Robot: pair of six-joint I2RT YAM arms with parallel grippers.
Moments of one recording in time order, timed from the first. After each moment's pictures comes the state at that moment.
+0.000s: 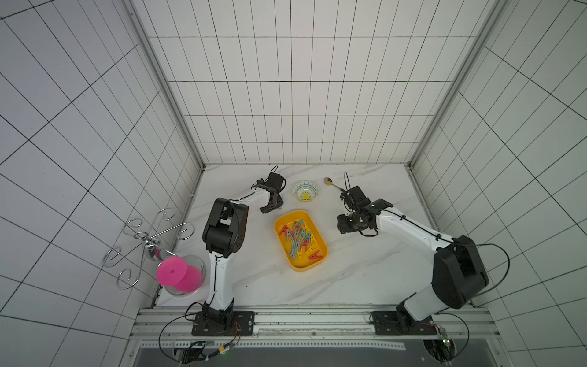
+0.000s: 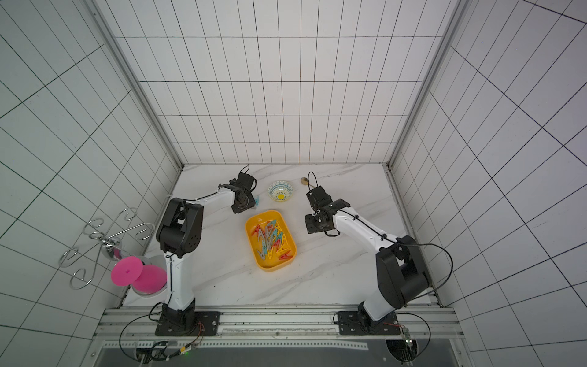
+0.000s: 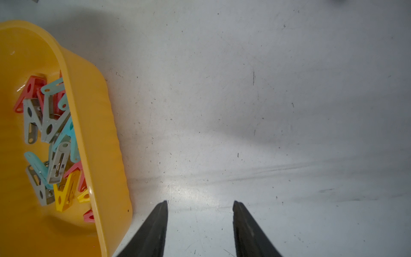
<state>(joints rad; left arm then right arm) -0.34 2.13 1.51 -0.53 -0.21 -0.78 0.62 1.56 1.13 -0.72 0.02 0.27</state>
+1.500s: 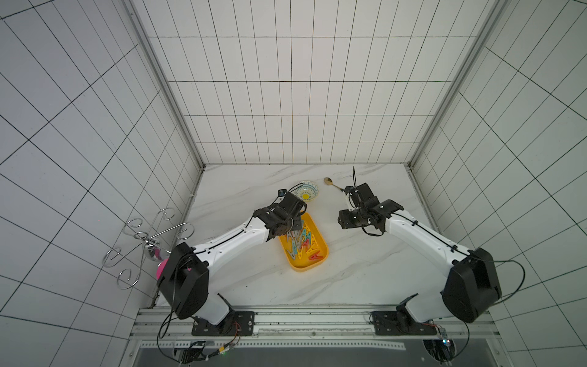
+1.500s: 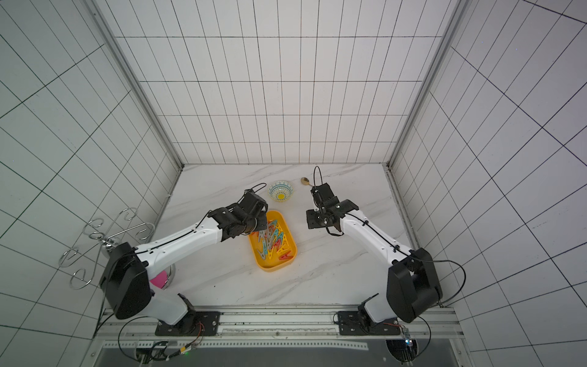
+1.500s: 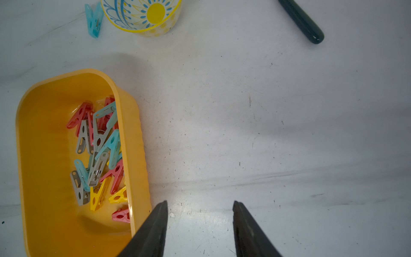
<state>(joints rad) -0.76 1.53 1.14 -0.60 -0.23 -0.74 0.61 1.46 1.13 -0.69 0.00 0.29</state>
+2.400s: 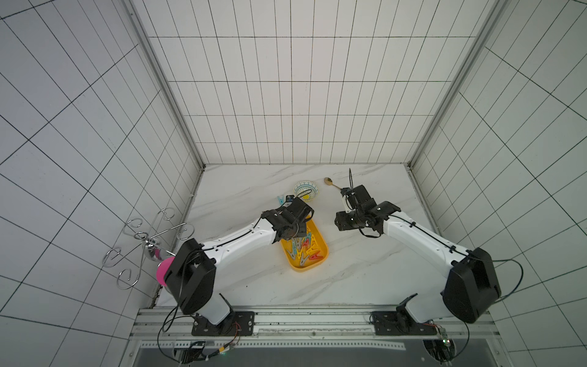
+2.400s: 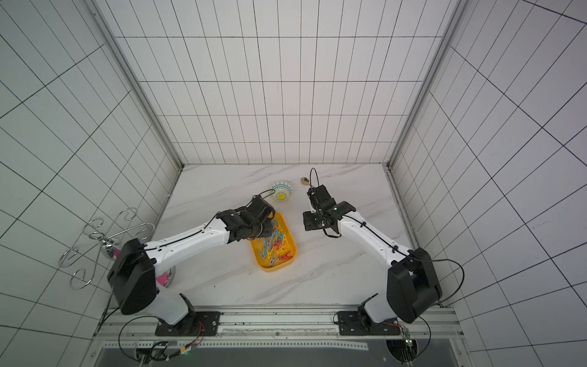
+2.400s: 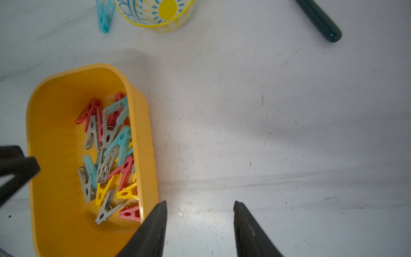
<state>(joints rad) -0.72 1.53 1.16 -0.65 -0.19 -0.74 0.67 1.47 1.12 -0.66 -0.02 0.31</state>
